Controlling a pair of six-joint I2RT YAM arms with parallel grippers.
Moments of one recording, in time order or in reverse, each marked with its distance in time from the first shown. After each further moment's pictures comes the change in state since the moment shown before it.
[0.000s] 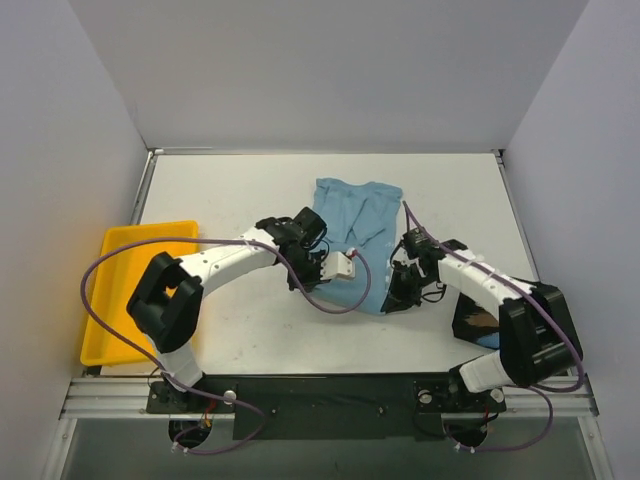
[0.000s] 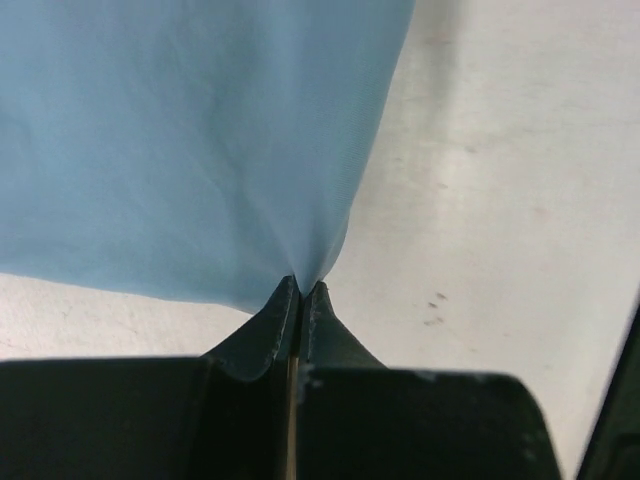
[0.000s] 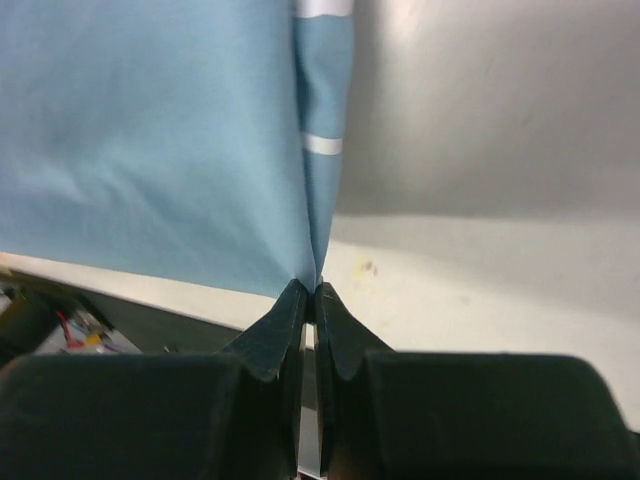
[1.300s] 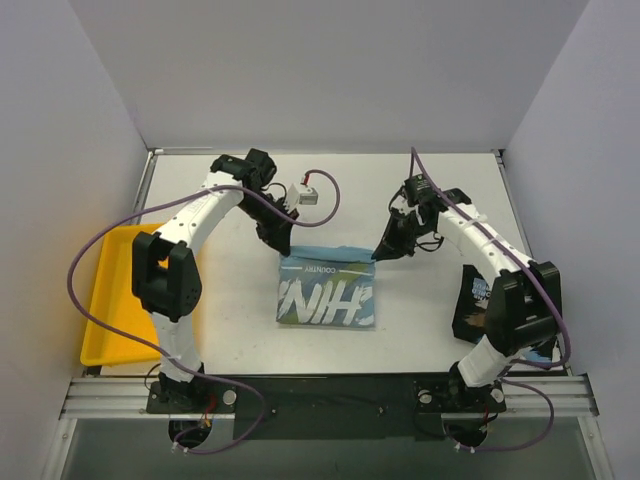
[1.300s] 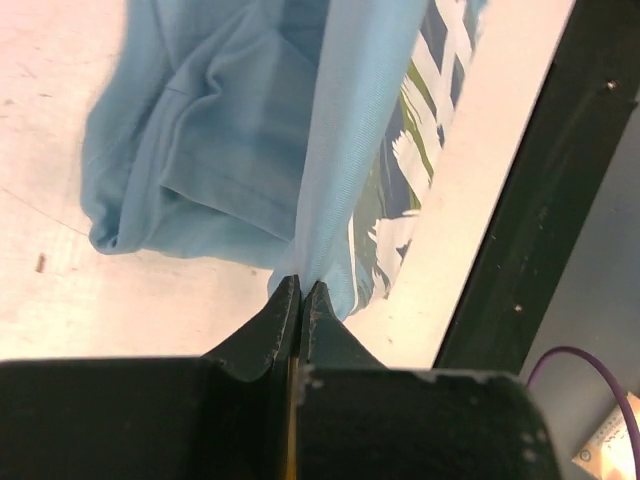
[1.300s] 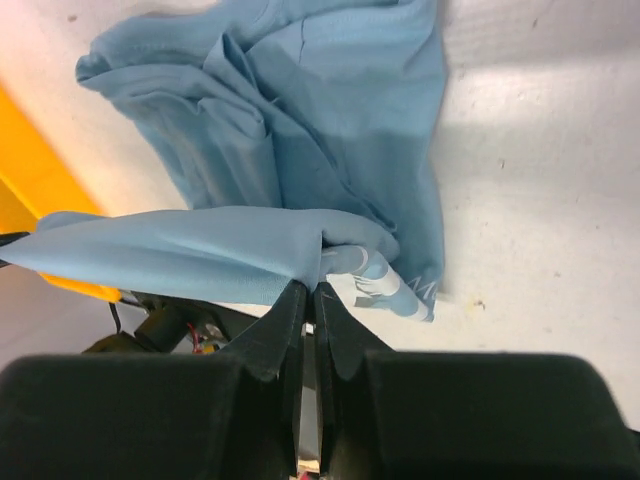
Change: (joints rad) left arm 0.345 0.088 0.433 -0.522 0.341 -0.110; right arm -0.035 0.111 0.466 -0.195 -0.046 0.014
